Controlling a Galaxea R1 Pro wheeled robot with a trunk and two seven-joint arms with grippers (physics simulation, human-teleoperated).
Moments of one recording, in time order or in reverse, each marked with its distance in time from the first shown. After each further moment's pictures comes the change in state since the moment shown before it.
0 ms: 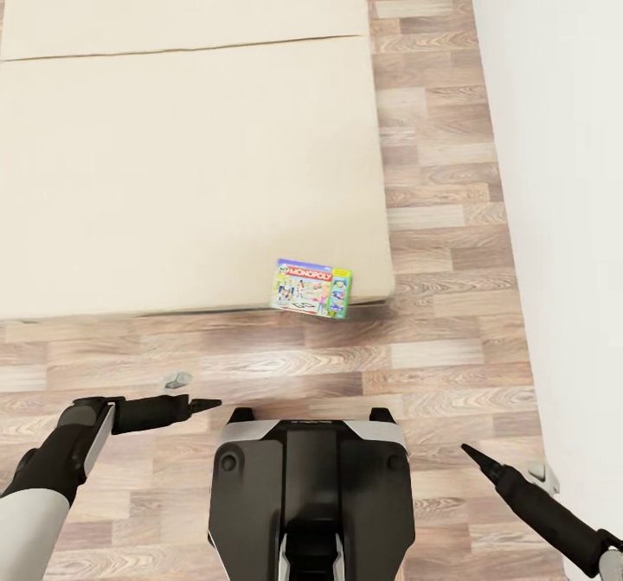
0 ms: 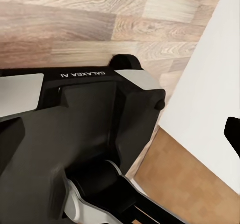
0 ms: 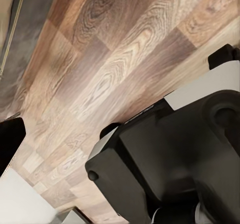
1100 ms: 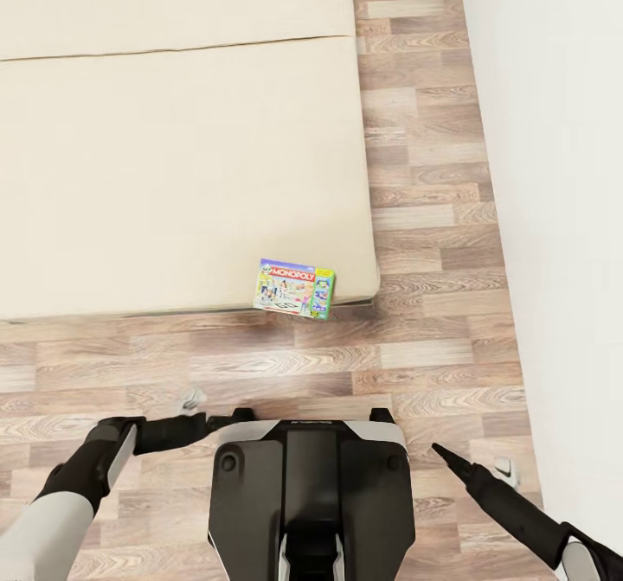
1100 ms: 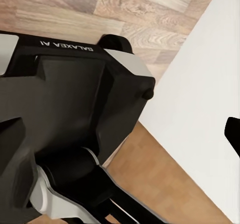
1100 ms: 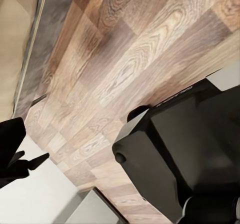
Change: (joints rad) left arm -0.015 -0.064 0.005 0.205 0.036 -0.058 0.046; right arm 0.000 0.049 0.093 -0.010 0.004 -0.004 0.050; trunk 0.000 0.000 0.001
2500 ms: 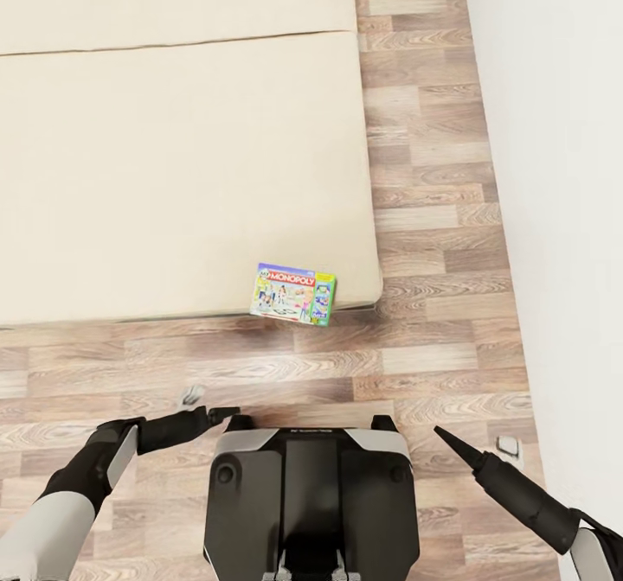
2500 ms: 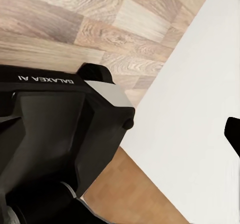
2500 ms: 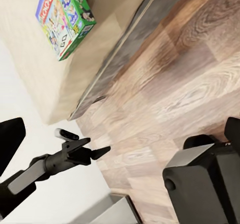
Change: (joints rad) left arm -0.007 -0.001 0.000 0.043 0.128 -0.044 -0.017; right arm 0.001 -0.007 0.003 -0.115 0.005 0.000 0.272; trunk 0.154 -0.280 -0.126
